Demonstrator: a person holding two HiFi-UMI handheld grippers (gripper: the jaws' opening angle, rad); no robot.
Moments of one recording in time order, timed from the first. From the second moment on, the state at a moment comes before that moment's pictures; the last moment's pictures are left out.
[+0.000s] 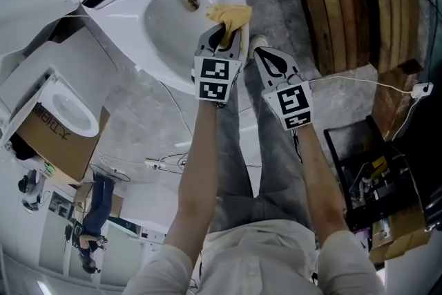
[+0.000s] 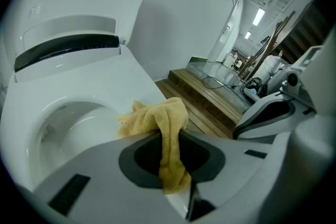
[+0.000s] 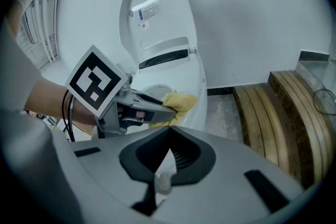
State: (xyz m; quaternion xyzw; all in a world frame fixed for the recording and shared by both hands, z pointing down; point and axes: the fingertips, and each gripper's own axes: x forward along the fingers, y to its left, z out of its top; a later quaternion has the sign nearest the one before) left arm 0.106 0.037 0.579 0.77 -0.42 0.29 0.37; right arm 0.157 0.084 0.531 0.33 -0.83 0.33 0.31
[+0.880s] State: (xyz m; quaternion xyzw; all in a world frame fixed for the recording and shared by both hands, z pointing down) left arm 0.080 -0.036 0.577 0.79 -0.42 0.29 0.34; right arm 0.124 0.019 0.522 0.36 -0.83 0.31 0.30
